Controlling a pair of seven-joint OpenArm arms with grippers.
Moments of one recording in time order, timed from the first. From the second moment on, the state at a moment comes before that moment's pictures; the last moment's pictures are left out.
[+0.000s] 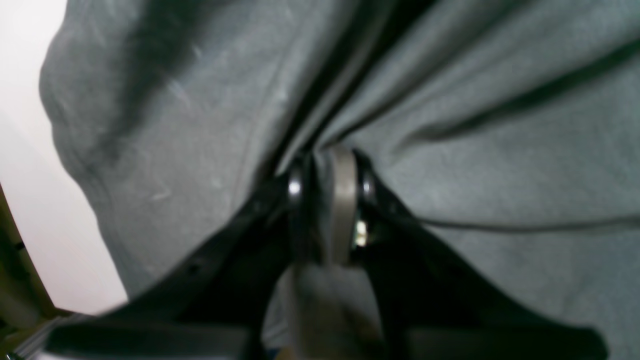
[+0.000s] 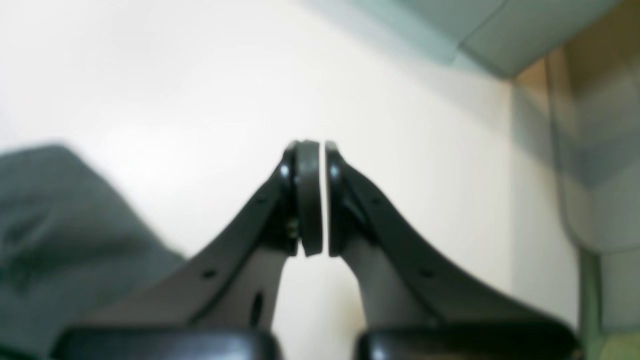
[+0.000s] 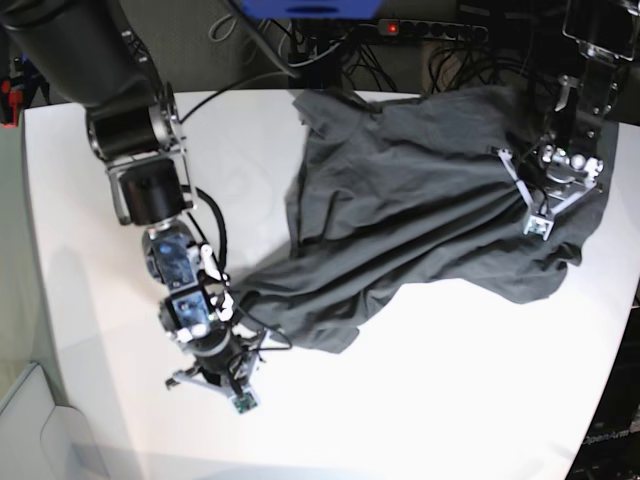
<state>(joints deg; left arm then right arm) 8.0 -32.2 6.9 90.2 -14.5 -2.3 55.5 32.7 2.9 -12.6 52.6 -14.0 10.1 -19.9</state>
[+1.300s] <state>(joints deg) -18.1 -21.7 3.0 59.4 -14.6 -2.1 46.0 -6.2 -3.0 -16.7 97.9 -13.7 14.7 -46.9</state>
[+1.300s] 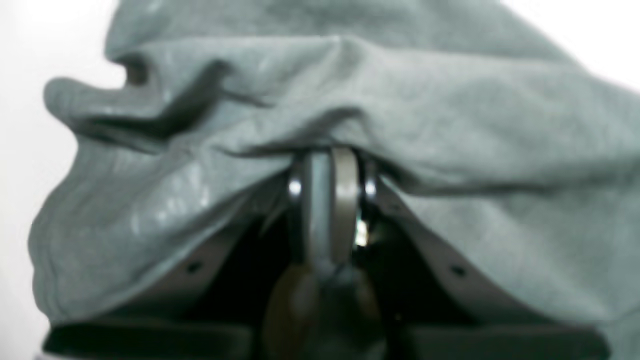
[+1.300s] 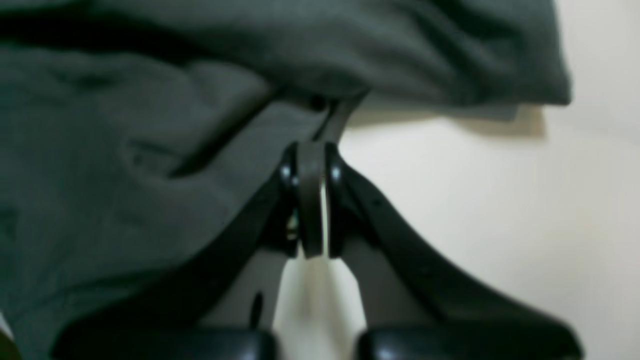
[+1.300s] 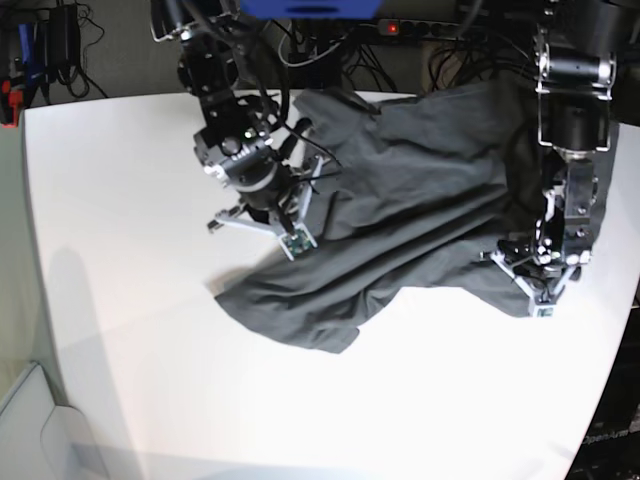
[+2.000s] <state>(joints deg) -18.2 -26.5 -2.9 55.8 -15.1 -3.1 46.1 -5.9 -4.8 -16.8 91.0 -13.5 14.7 -46.1</state>
